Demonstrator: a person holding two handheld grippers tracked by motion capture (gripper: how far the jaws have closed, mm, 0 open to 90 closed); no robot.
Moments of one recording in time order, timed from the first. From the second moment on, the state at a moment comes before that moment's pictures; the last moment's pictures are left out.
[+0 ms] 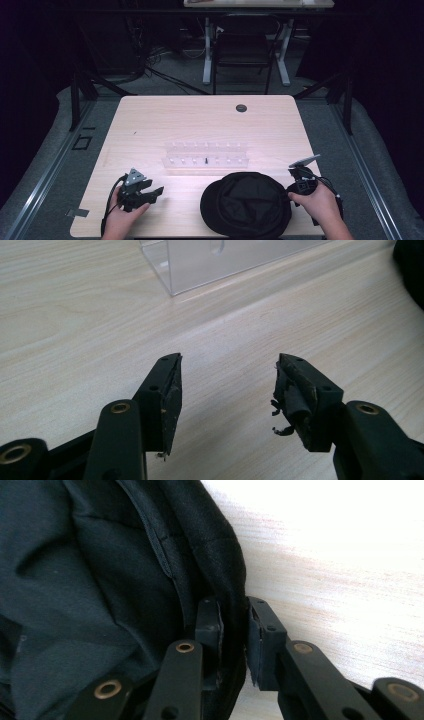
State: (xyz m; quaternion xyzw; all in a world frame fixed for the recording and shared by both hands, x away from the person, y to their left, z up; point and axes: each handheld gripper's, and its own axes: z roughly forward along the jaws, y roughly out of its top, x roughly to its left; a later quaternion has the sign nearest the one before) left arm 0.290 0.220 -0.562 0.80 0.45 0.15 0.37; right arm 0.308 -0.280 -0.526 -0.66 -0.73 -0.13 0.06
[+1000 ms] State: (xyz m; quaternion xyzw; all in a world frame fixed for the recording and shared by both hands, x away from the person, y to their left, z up) left arm 0.290 0.219 -0.562 0.80 0.45 0.15 0.37; right arm 0.319 -0.291 -0.493 -0.67 -0.70 -0.20 0.13
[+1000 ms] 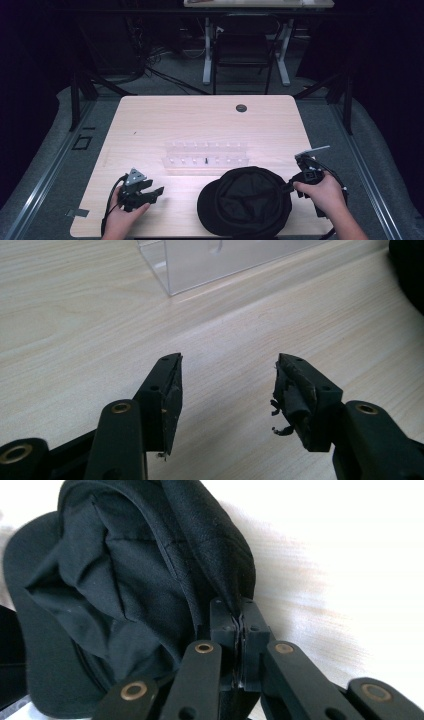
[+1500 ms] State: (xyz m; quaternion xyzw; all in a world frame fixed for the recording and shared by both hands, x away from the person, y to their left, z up) left arm 0.290 0.219 -0.563 0.80 0.46 0.15 0.37; right arm 0.320 -0.274 -0.447 -0.66 -0.72 -0.19 0.09
